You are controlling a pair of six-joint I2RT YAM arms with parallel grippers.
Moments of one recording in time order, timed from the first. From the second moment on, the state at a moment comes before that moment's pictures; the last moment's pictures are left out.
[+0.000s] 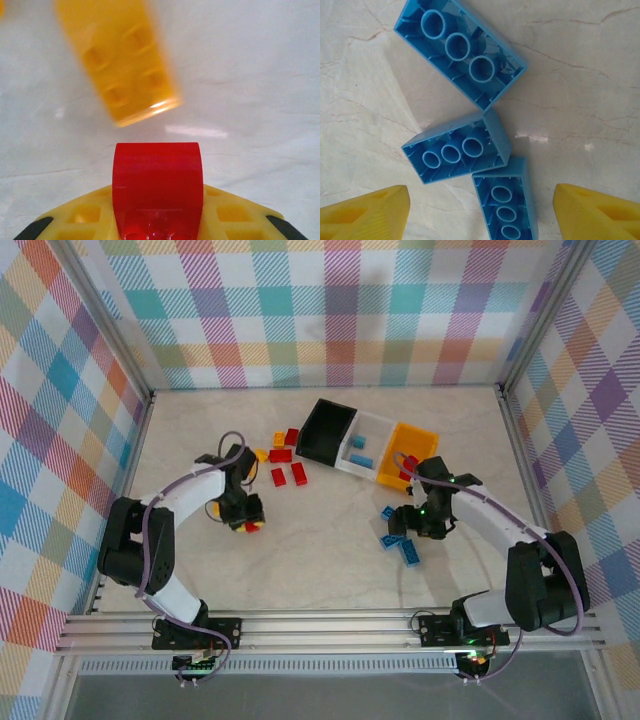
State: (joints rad) left arm -0.32 1.62 1.09 -0.95 0.16 -0.55; right arm 0.31 1.38 0.83 -0.86 -0.26 0.29
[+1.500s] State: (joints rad) left arm -0.69 2.70 2.70 -0.77 0.59 -0.90; right arm 0.35 1.60 0.93 -0.62 -0.26 -0.21
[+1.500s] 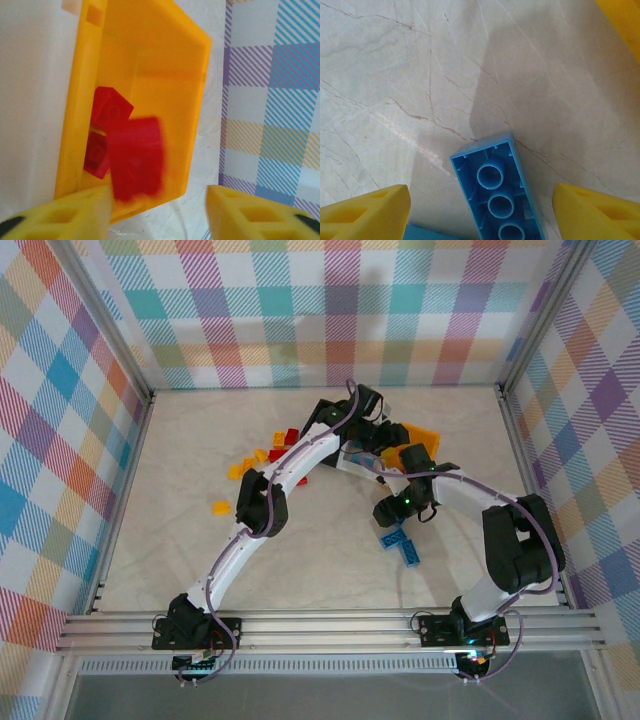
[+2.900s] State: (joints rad) left arm -0.48 1.97 1.84 -0.96 0.49 -0.68; right arm 0.34 1.86 1.19 -0.89 -0.25 -0.41
